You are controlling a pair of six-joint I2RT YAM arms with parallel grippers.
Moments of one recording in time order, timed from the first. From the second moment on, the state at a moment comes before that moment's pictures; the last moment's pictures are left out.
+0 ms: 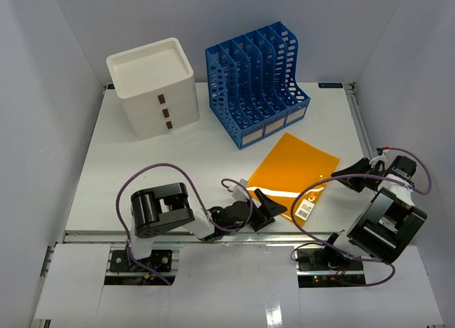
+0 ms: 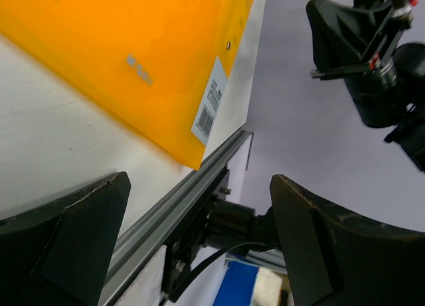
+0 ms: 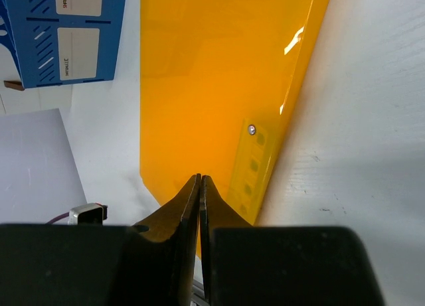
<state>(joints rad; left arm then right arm) -1.28 1.92 0.63 0.97 -0.24 -1.56 -0.66 1.34 0.67 -0.45 -0.91 0.16</state>
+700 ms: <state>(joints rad) -1.31 1.73 0.54 0.95 -0.38 -1.49 -0.59 1.50 0.65 -0.46 -0.86 -0.04</state>
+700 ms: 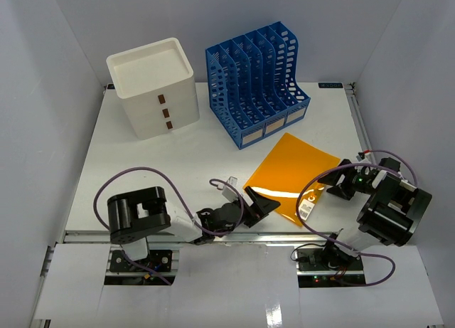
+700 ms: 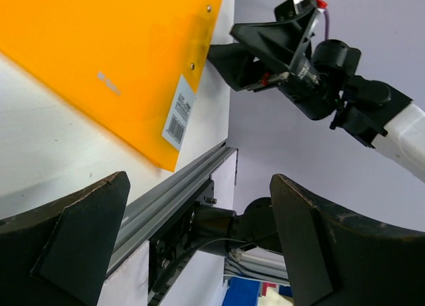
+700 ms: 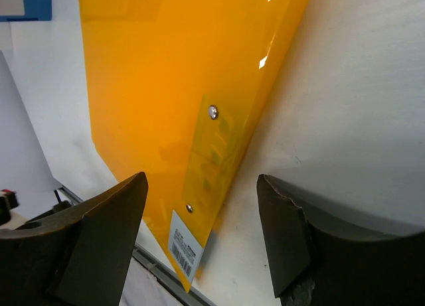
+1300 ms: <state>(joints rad) -1.33 1.47 0.40 0.85 -0.42 -1.31 -0.51 1.61 0.66 -0.36 -0.84 0.10</state>
